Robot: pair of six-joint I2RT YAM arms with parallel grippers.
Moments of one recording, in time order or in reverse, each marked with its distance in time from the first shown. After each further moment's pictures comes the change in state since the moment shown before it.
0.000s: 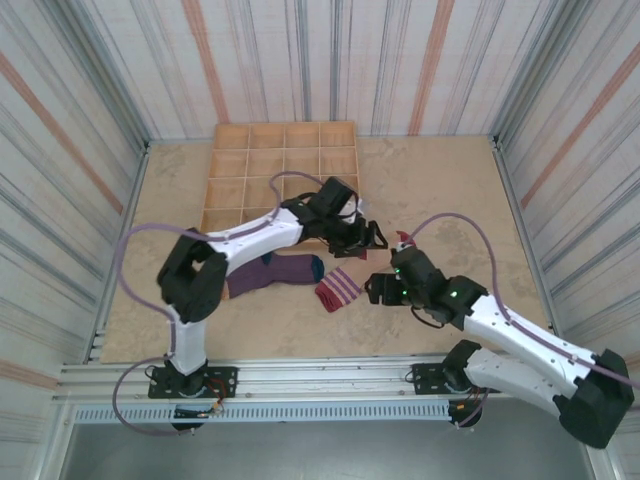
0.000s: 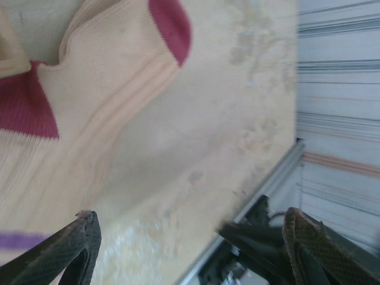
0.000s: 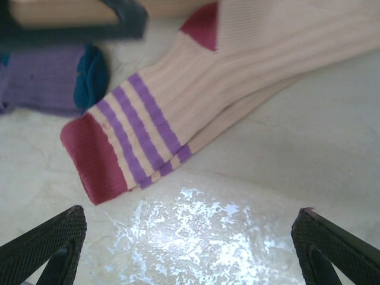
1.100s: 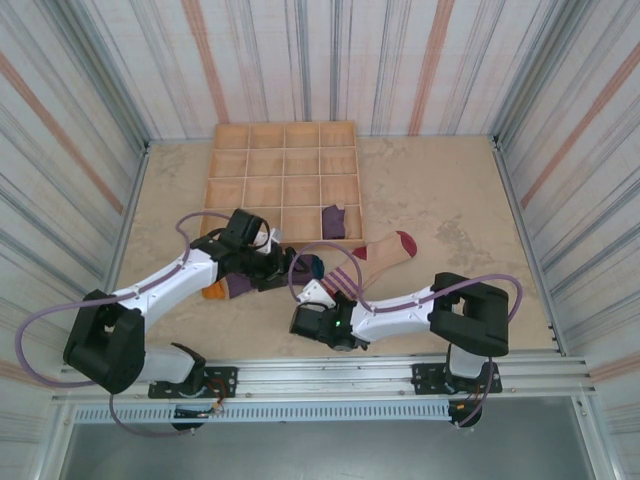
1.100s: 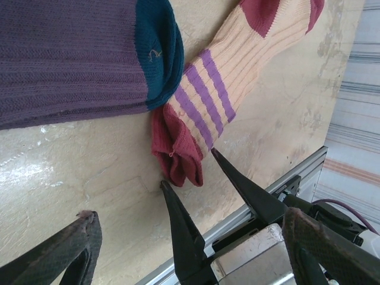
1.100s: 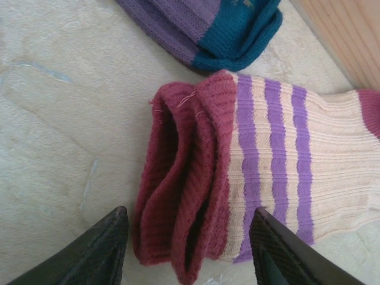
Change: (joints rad) left arm 0.275 -0.541 -0.658 -0.043 0.048 0.037; right arm 0.526 0.804 0.259 0.181 0.589 -0.235
